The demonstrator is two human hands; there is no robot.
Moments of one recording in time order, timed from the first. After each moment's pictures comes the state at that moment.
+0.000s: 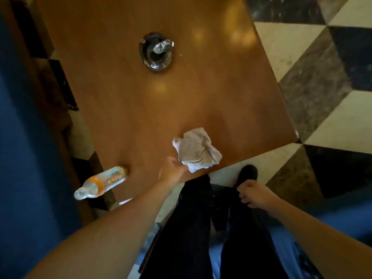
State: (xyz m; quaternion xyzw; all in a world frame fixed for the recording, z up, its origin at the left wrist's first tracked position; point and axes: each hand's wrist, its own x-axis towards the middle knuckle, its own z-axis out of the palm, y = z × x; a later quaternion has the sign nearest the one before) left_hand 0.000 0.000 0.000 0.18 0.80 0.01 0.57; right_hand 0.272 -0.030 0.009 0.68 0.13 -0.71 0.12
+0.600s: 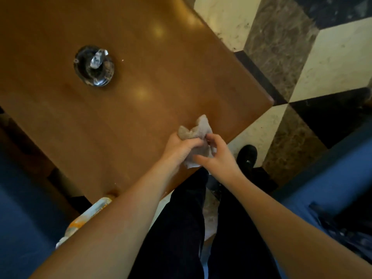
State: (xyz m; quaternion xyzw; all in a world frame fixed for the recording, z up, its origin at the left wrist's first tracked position) left_hand 0.097 0.076 -0.005 0.27 0.72 0.05 0.64; right_hand 0.223 0.000 0.016 0.68 0.24 -0.65 -0.25
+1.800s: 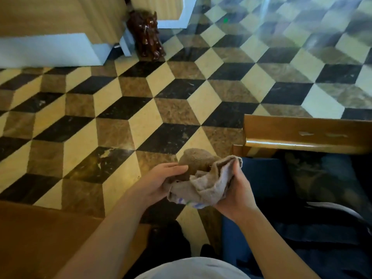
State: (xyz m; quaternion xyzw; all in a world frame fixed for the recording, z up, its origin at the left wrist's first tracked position) left_hand 0.547 0.040 0.367 0.54 0.28 -0.18 0.78; right_hand 0.632 -0.175 0.326 0.26 -0.09 -0.51 -0.82
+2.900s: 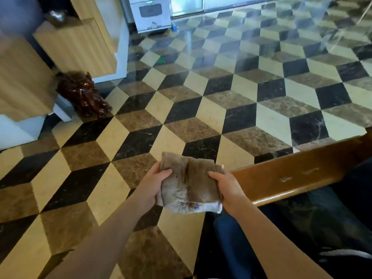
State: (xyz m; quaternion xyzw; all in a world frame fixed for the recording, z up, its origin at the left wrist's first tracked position) left_hand 0.925 0.169 0.369 0.63 0.26 -0.16 0.72; right_hand 0.952 -0.061 0.354 0.60 -0.21 -0.26 -0.73
